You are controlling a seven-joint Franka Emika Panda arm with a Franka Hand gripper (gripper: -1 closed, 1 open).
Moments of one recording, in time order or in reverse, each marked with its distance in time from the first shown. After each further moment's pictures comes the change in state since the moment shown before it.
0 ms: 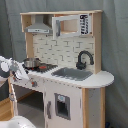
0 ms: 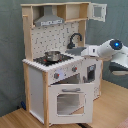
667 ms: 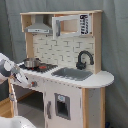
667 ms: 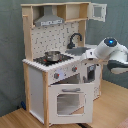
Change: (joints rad) arm 0.010 0.136 0.009 0.041 0.074 -0.132 -0.056
